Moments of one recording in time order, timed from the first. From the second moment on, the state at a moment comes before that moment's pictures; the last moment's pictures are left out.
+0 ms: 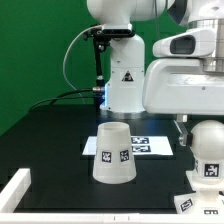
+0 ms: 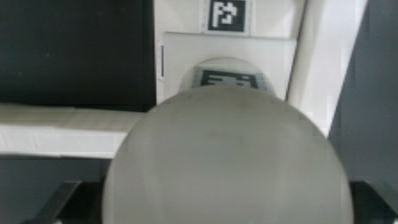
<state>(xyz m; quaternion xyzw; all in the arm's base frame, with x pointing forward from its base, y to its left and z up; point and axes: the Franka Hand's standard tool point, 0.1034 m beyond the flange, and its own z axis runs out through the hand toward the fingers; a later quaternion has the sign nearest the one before) 0.629 0.093 0.118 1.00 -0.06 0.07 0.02</state>
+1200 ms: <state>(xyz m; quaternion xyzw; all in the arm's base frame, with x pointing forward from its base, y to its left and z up) 0.621 0.095 0.113 0.71 -0.70 0.03 -0.07</state>
